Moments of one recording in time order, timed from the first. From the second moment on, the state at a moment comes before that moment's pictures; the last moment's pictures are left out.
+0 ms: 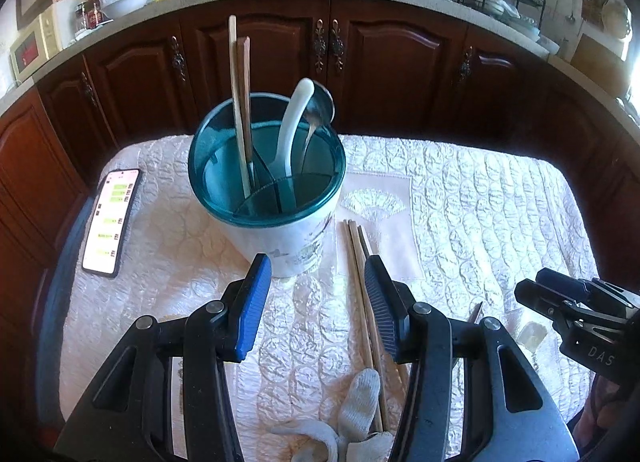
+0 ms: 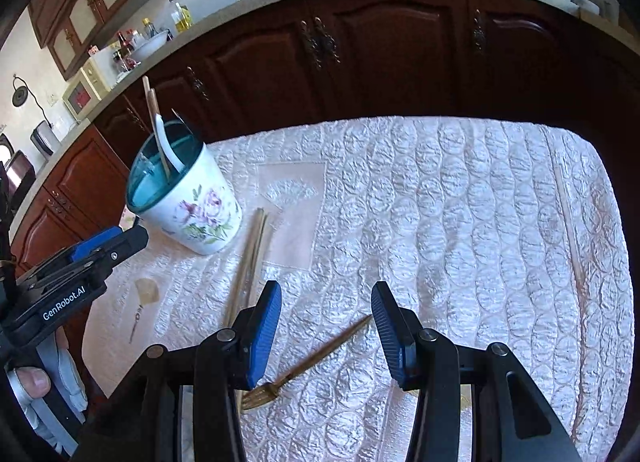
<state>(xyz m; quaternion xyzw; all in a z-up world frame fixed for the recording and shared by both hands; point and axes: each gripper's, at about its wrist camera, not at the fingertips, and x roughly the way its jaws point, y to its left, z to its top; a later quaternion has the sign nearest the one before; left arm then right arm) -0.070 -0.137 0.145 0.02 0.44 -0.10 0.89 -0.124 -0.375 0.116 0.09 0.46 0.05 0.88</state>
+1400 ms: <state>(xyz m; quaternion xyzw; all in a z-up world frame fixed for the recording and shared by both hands) -0.038 -0.145 0.043 0.00 0.58 -0.18 0.80 -0.068 -0.331 0.047 0.12 0.52 0.12 0.83</state>
